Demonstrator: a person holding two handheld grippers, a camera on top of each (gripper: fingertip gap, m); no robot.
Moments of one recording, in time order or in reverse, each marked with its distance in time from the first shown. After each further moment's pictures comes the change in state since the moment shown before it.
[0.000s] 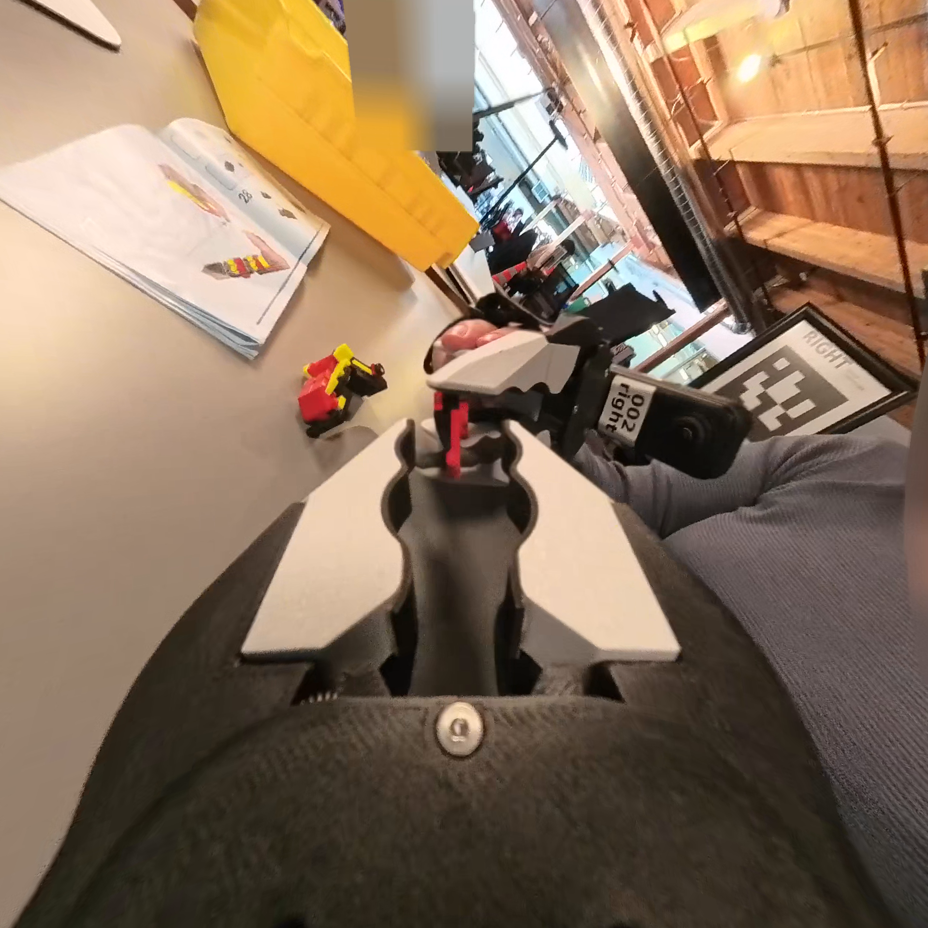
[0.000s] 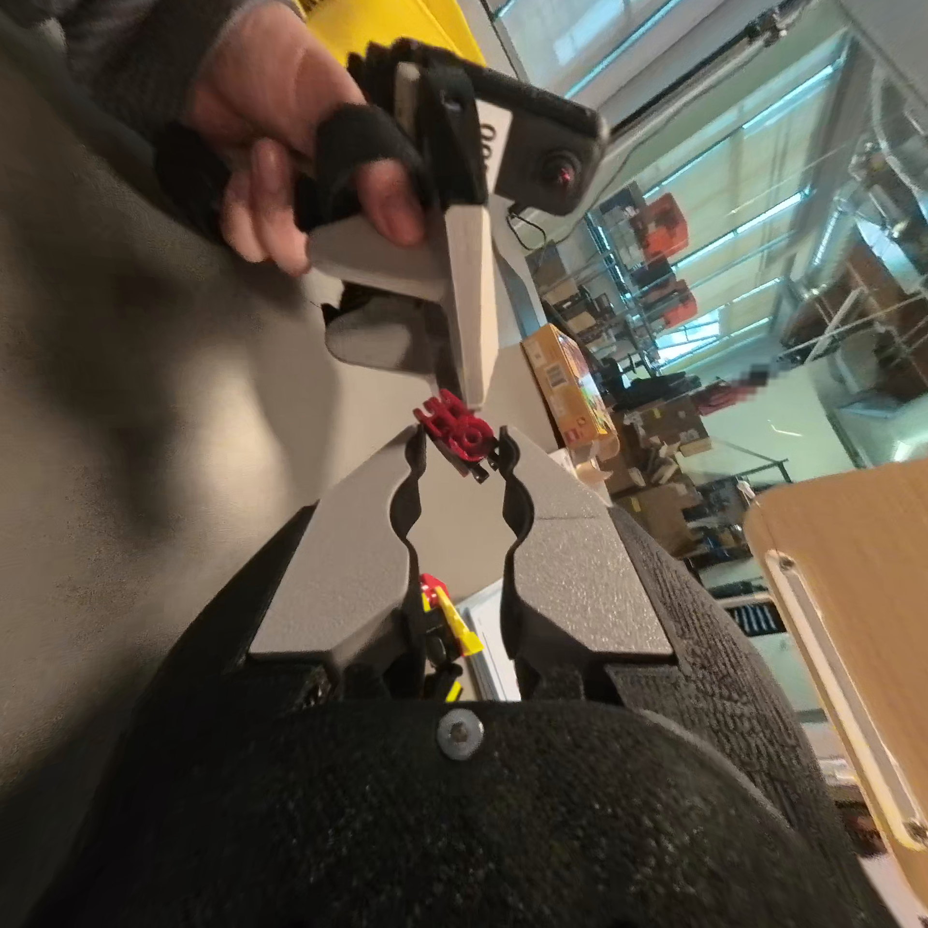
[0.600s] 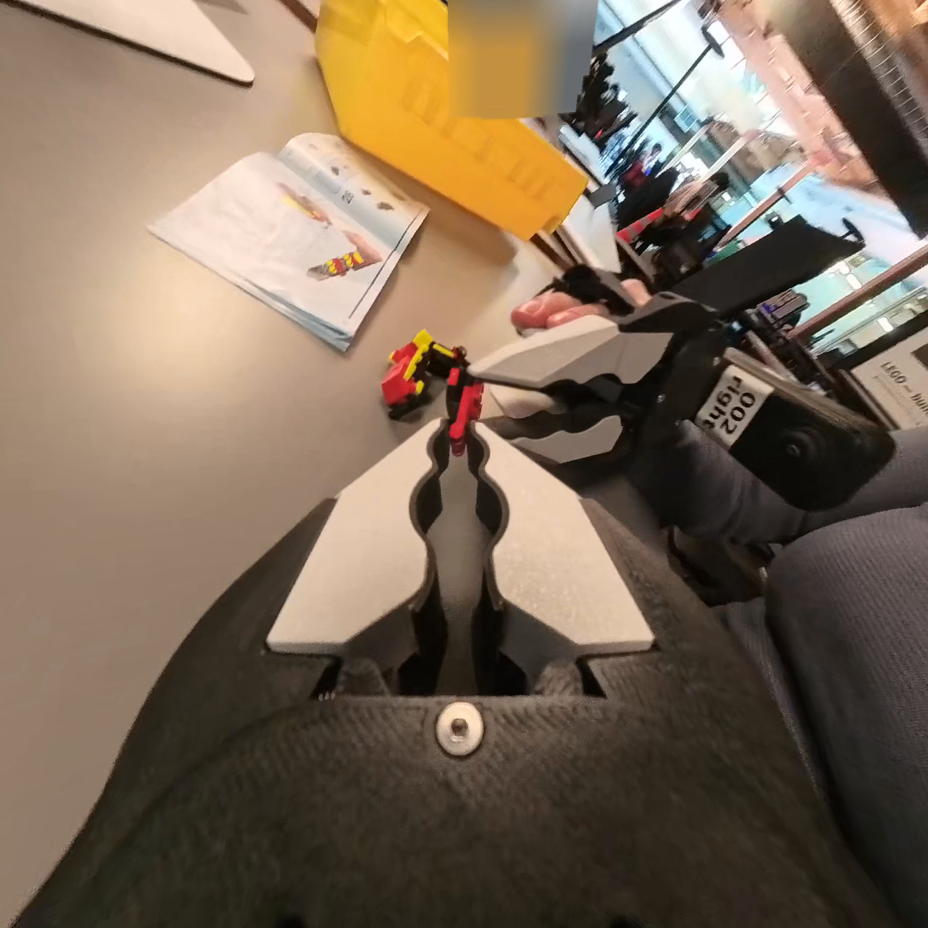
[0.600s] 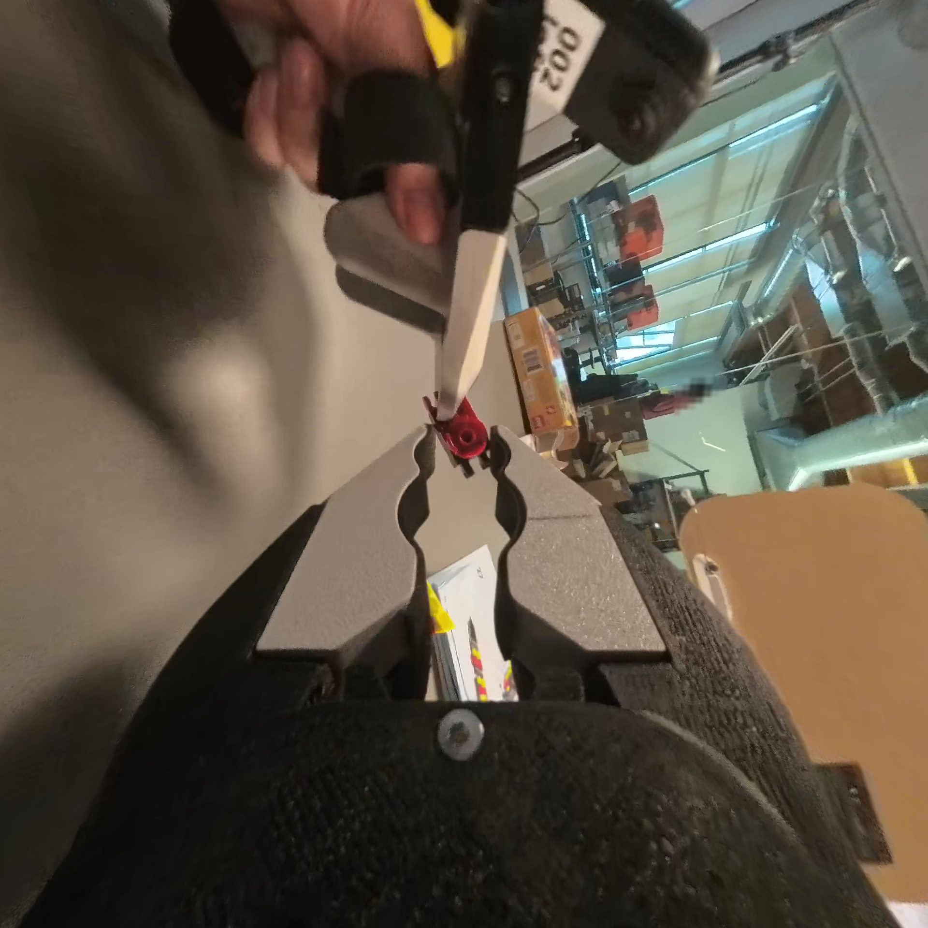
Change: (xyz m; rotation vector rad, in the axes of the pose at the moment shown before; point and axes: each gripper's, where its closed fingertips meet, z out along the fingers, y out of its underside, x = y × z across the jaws) left arm -0.023 0.004 -0.006 -0.071 -0.262 0.150; right arm -0.001 0.009 -0.001 -0.074 0.040 -0.182
